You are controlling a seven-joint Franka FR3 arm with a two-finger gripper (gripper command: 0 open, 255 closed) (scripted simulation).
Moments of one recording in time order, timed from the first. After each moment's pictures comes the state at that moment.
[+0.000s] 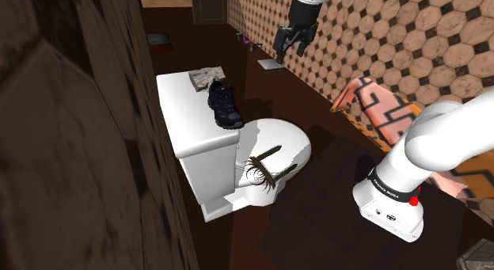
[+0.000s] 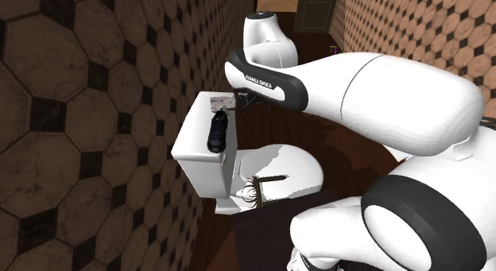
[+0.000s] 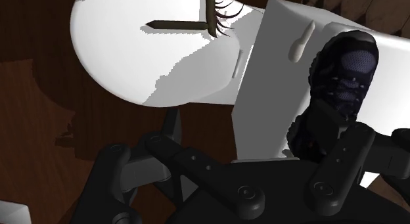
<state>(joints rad) 0.01 -0.52 0.20 -2.28 0.02 1.89 0.27</state>
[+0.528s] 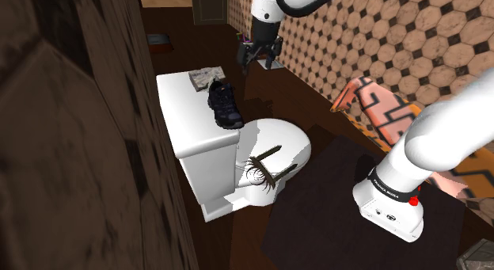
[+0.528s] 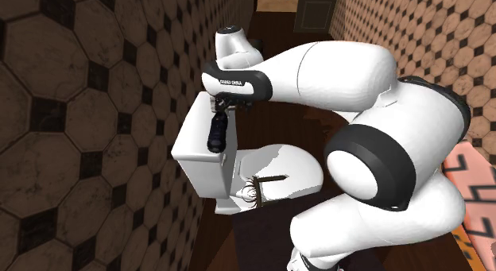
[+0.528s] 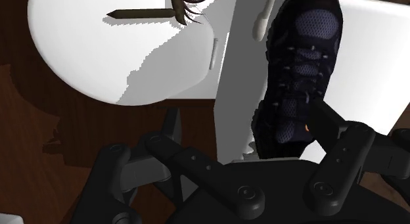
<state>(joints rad) 0.01 -0.26 0.32 -2.15 -0.01 2.03 0.47</state>
